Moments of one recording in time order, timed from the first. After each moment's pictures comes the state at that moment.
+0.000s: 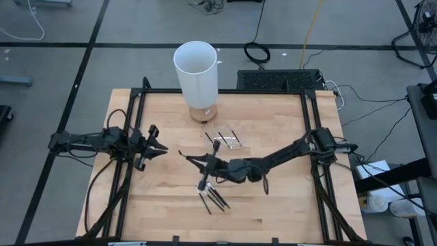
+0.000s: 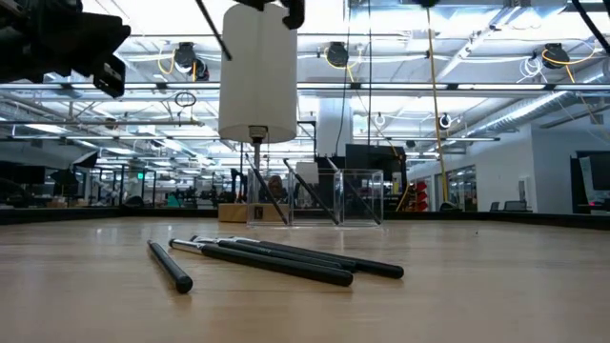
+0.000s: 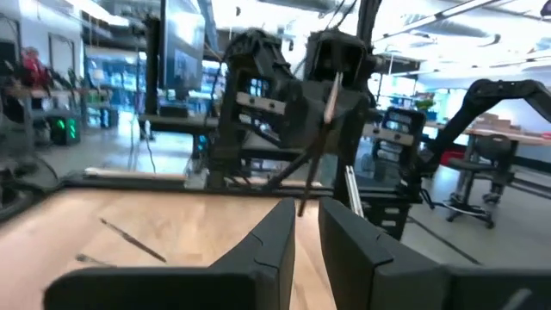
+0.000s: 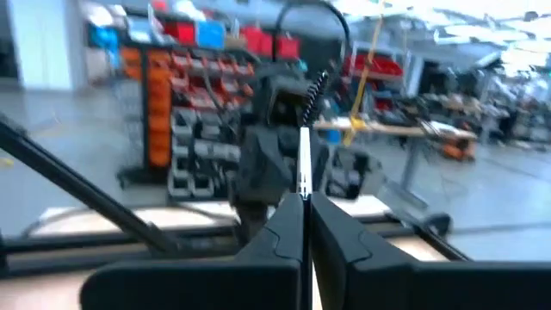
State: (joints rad) left arm -0.07 0.11 0.04 0.24 0.15 -0.13; right arm 0.30 2.02 1.35 0.81 0.59 -0.14
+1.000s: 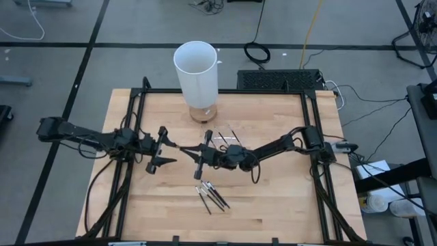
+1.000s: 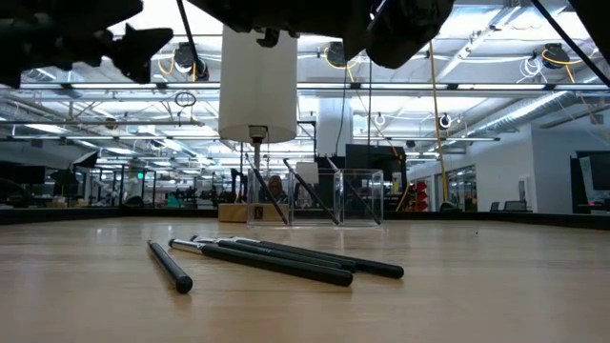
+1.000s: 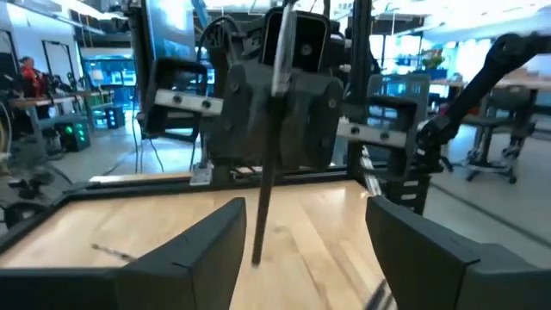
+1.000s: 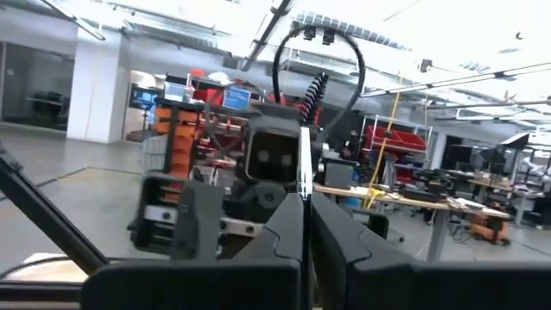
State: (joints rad) left arm -0.13 0.64 0.14 0.59 0.09 0.03; right arm 0.17 2.13 1.35 1.11 0.33 -0.27
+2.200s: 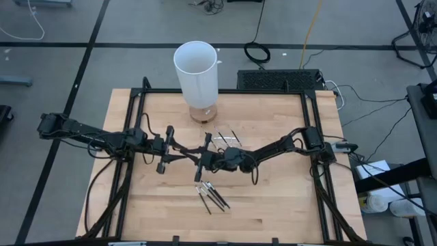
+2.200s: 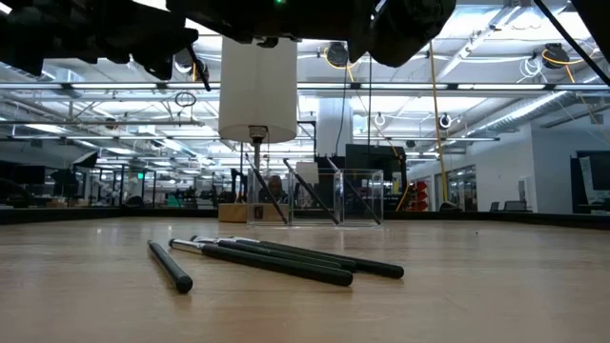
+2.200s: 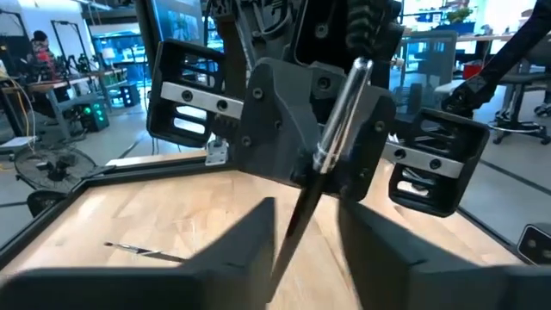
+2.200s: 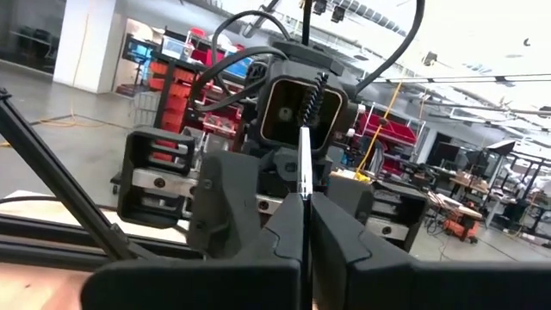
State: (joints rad) left arm -0.12 0.83 0.25 0.59 0.05 0.08; right arm 0.19 2.13 1.35 1.02 0.37 -0.37
